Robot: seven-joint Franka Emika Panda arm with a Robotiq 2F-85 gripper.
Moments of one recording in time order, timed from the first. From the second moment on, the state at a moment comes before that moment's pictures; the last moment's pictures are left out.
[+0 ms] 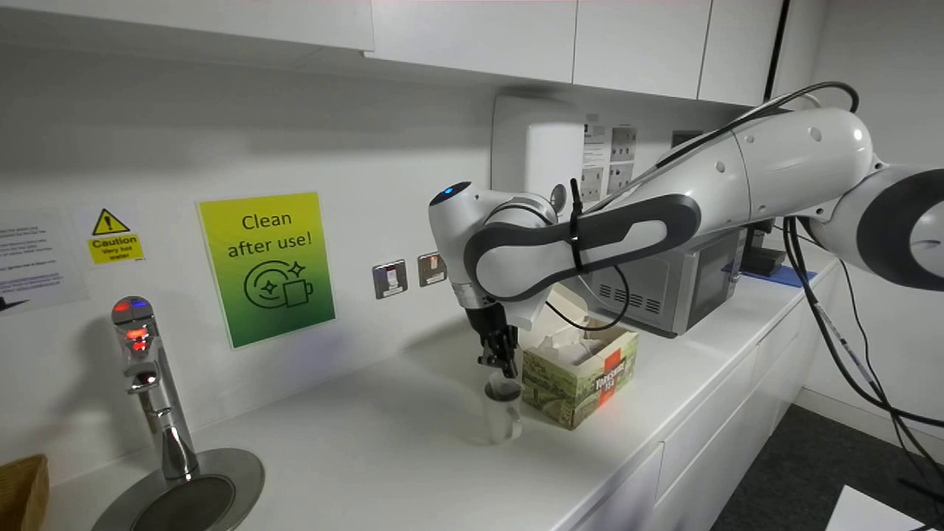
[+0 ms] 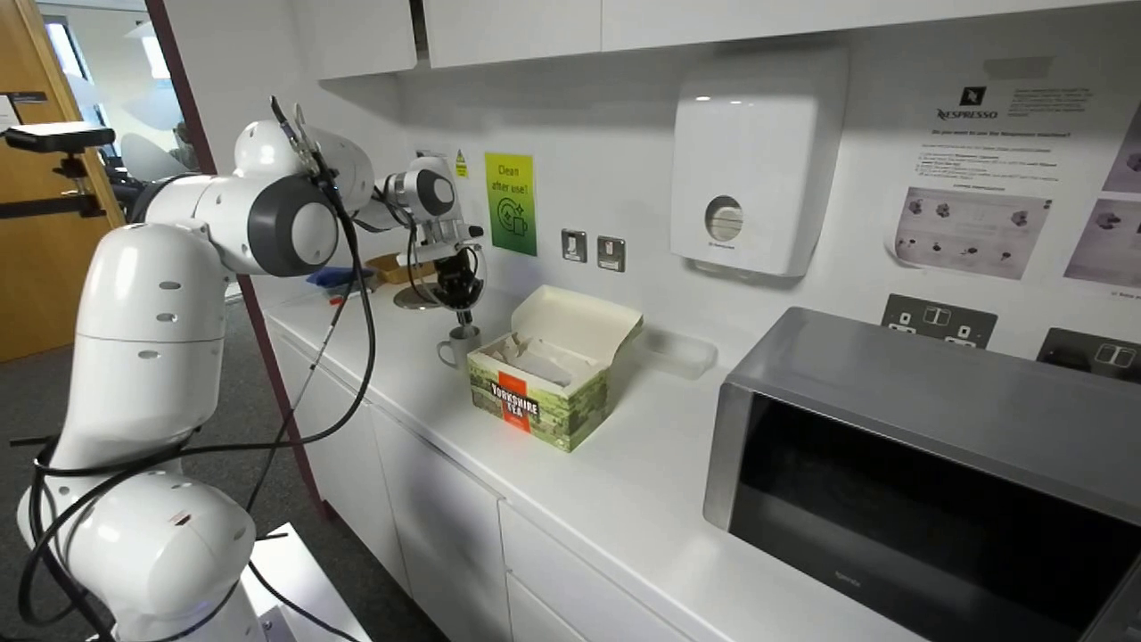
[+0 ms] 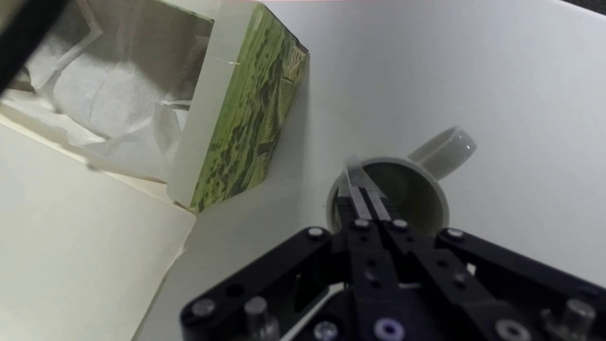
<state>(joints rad) 0.36 0.41 0.16 -1.47 -0.30 1.67 0.15</state>
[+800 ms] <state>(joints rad) 0.34 0.45 0.16 -1.47 -0.28 1.67 0.15</state>
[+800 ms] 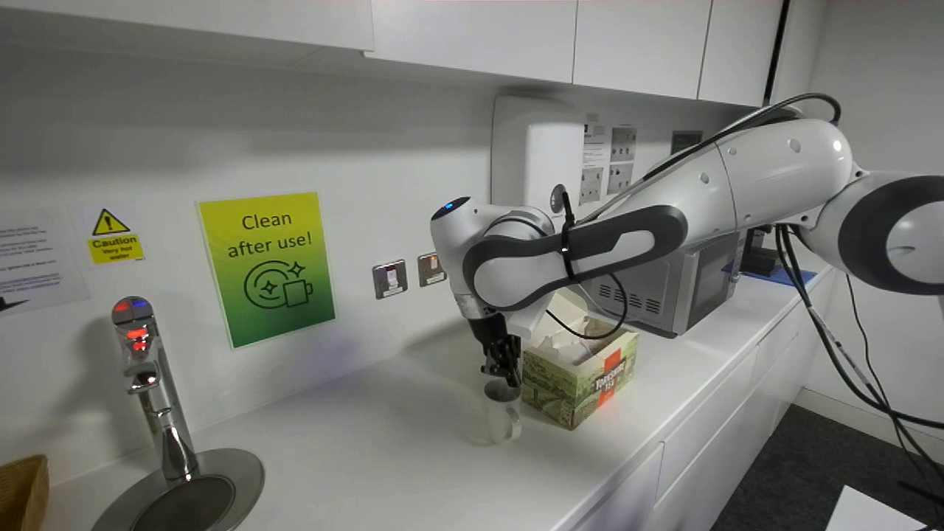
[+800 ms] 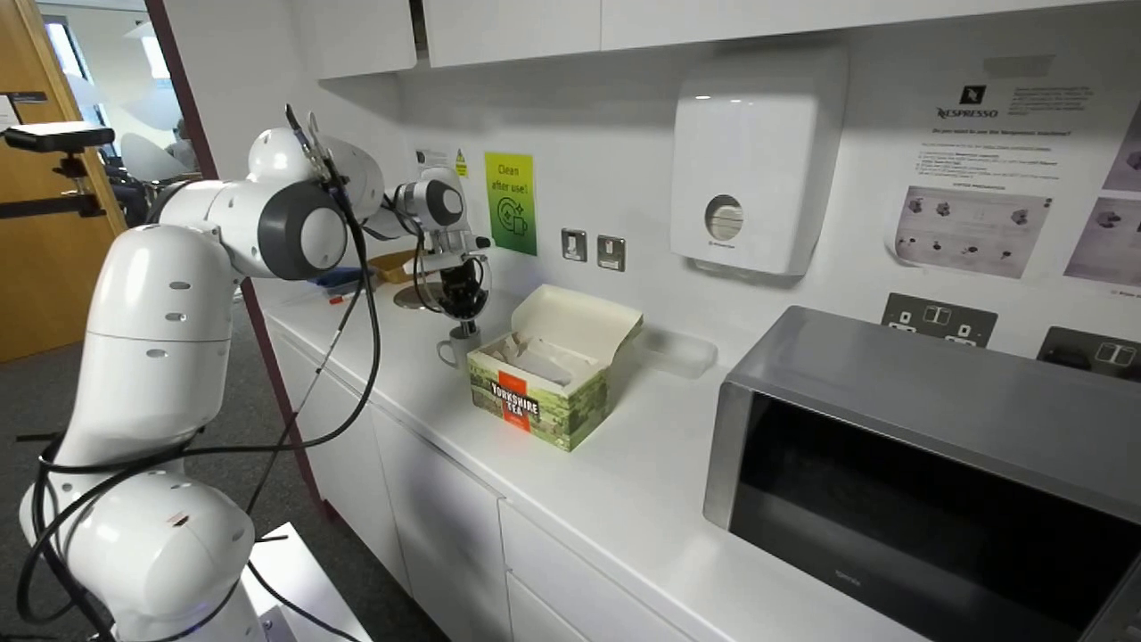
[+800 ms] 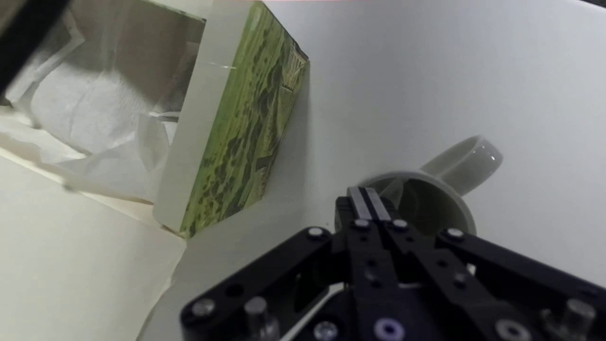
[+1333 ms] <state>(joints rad) 0.34 0.45 0.16 -1.47 -0.28 1.67 0.15</state>
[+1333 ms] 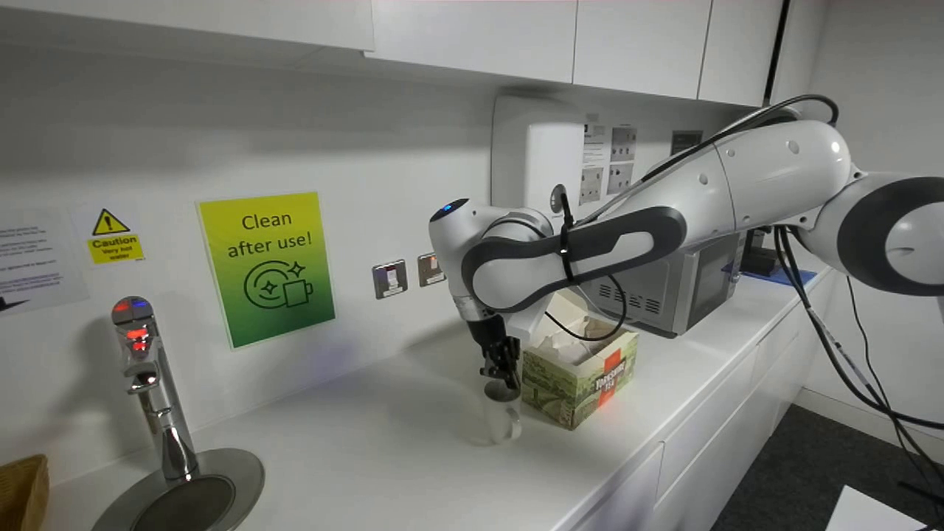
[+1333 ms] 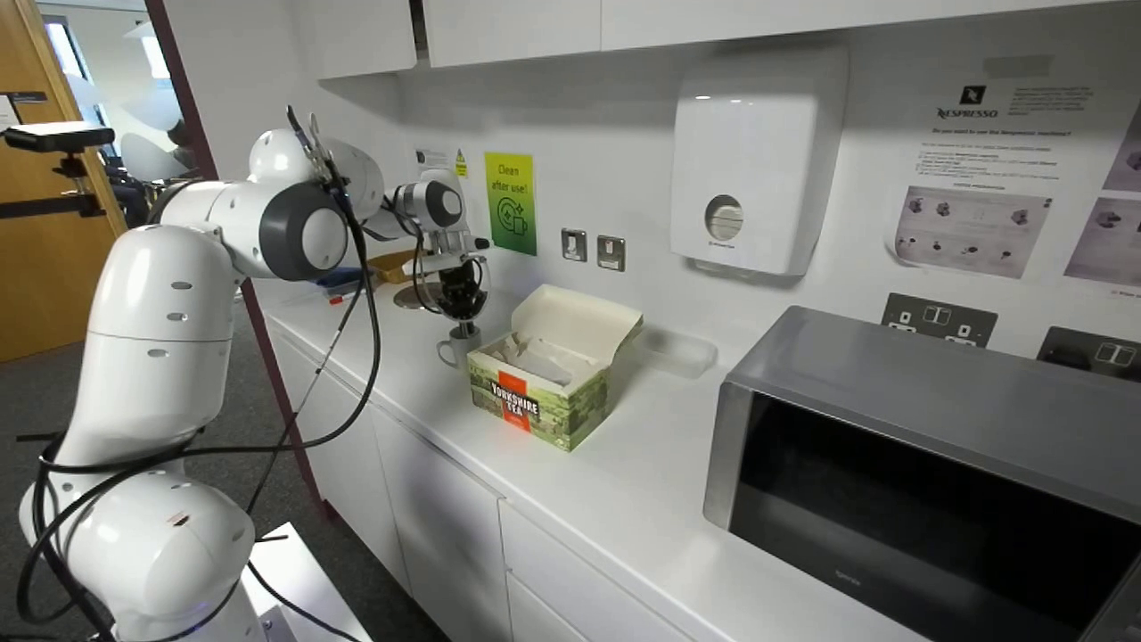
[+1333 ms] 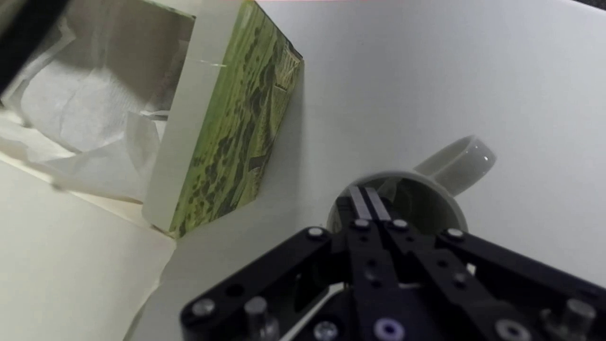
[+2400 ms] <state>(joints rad) 0.35 0.40 0.18 -1.47 -0.28 1.67 0.15</state>
